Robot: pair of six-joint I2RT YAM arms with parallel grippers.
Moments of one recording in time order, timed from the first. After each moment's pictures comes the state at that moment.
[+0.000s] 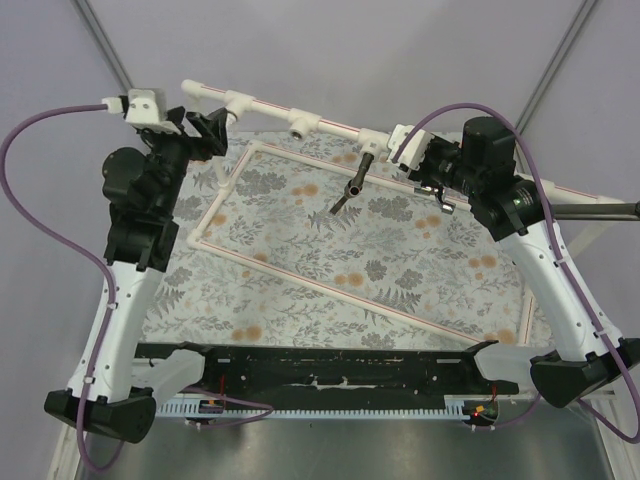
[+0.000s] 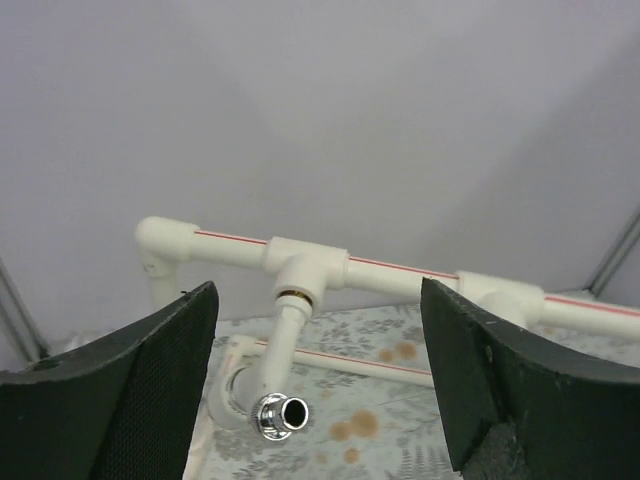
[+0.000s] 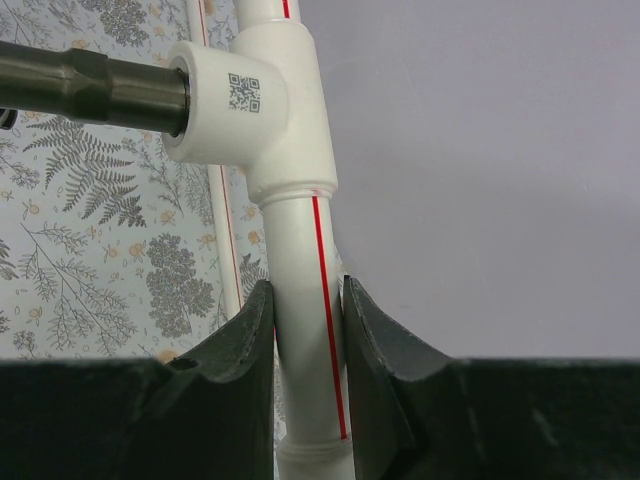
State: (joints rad) left arm -0.21 1.04 1.29 0.02 0.01 -0.02; right arm 0.39 1.26 1.54 -0.59 -0.24 -0.91
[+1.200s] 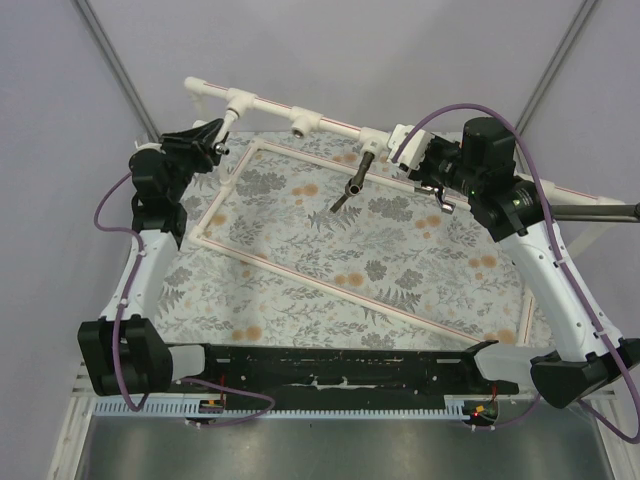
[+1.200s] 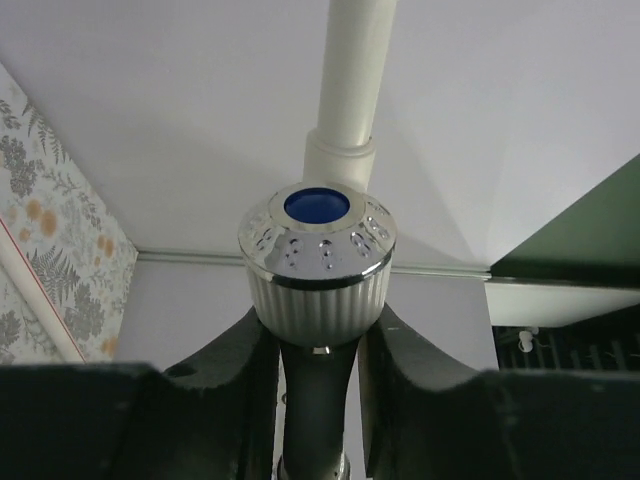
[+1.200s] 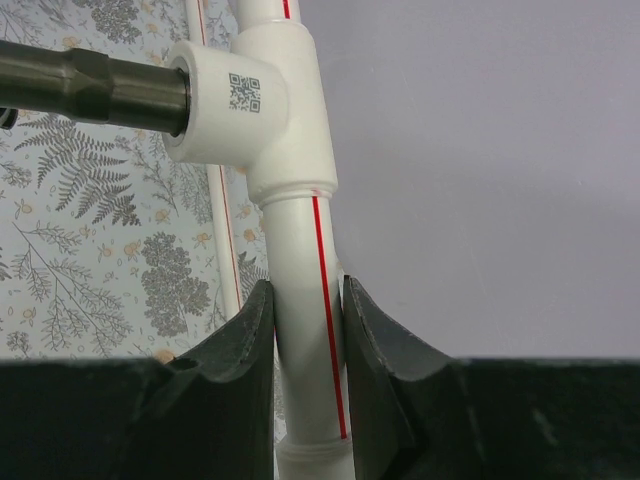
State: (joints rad) left arm 0.07 1.26 1.03 0.27 0.33 -1.70; right arm 0.39 1.25 1.53 -0.58 -0.23 -0.91
